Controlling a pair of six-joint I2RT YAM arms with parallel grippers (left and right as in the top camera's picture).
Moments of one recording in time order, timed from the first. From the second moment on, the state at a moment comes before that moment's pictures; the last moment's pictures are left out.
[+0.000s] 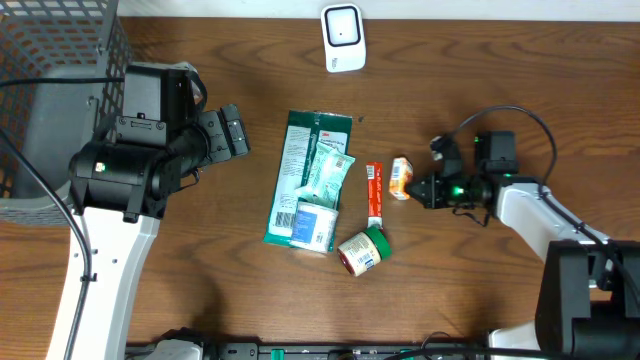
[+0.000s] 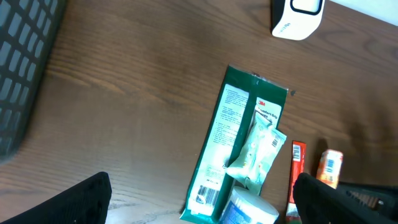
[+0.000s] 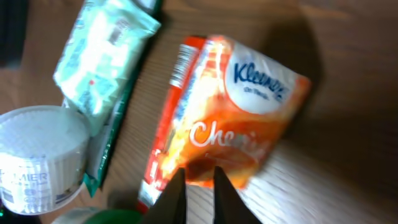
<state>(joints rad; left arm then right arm) -0.17 1.30 1.48 -1.10 0.02 -0.41 0.03 1.65 0.79 -0.31 -0.70 0.01</state>
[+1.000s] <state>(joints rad) -0.17 1.30 1.48 -1.10 0.02 -0.41 0.18 1.65 0.75 -0.12 -0.30 0.47</state>
